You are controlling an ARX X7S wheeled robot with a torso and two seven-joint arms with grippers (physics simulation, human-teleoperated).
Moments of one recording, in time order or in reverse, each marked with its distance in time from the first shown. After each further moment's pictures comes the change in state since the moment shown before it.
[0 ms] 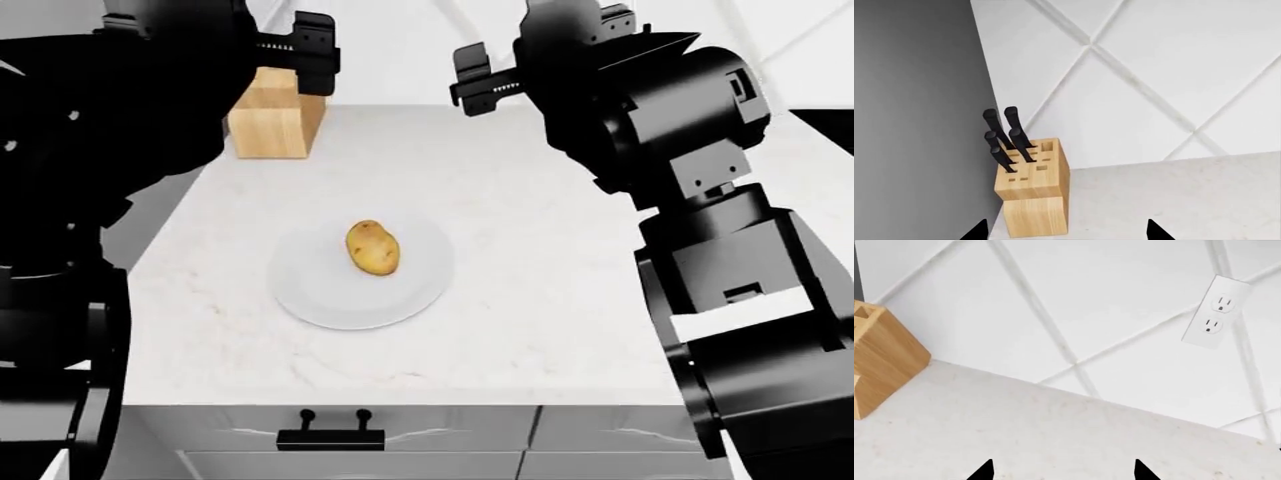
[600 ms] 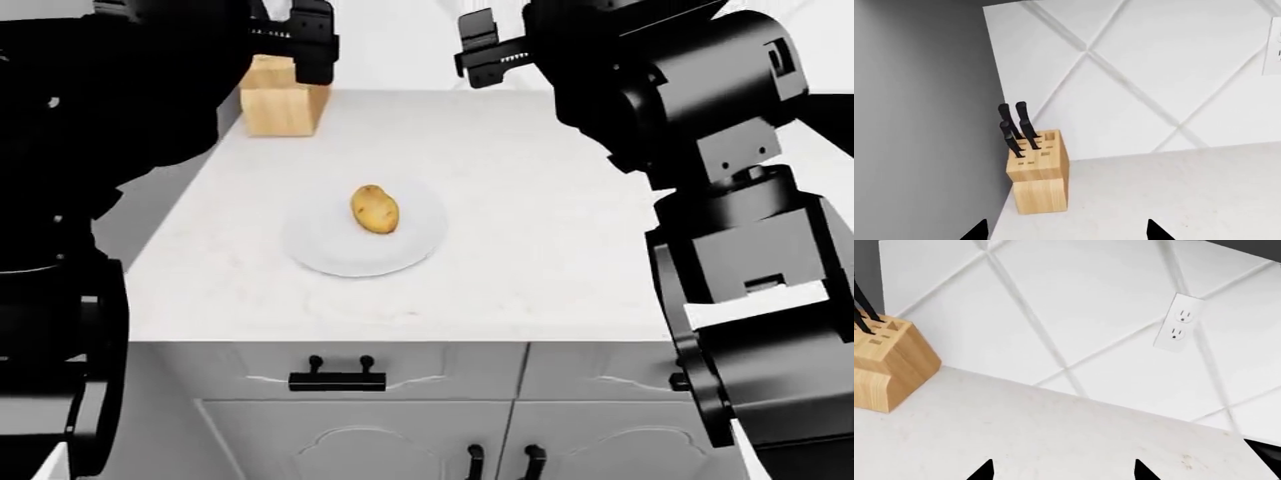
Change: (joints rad) left arm -0.023 0.007 -0.019 0.020 0.000 -0.036 -0.005; right arm 0.037 0.006 0.036 -0.068 -0.006 0.058 0.027
